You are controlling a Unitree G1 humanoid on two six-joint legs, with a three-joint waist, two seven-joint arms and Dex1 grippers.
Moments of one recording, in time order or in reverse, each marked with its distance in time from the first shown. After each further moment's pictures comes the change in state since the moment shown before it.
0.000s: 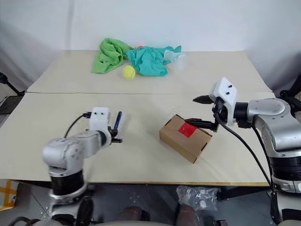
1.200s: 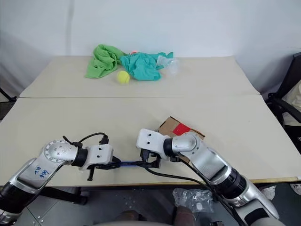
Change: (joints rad) left arm 0.295 0.665 -0.413 0.165 0.274 -1.264 -1.151; right arm 0.060 0.335 0.590 -0.256 -0.264 0.083 -0.287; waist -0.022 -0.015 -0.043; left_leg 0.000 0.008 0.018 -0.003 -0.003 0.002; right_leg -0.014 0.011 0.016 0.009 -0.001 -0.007
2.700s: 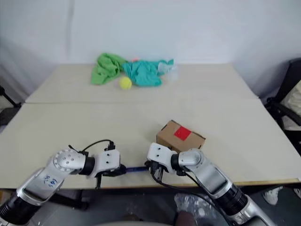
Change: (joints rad) left arm 0.056 -0.058 -0.023 -0.167 0.039 0.207 0.040; right arm 0.191 0.000 -0.028 0.104 -0.067 -0.131 0.031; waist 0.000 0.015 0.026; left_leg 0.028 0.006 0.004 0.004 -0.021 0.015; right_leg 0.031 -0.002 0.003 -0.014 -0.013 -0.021
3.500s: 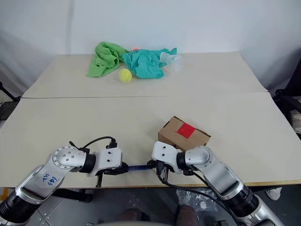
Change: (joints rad) left arm -0.017 -0.011 -0.007 -0.038 0.002 0.055 -0.014; right arm 0.020 -0.074 -0.053 -0.103 0.052 0.050 0.071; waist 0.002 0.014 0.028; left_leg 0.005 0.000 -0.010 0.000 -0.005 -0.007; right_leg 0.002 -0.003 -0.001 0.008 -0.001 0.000
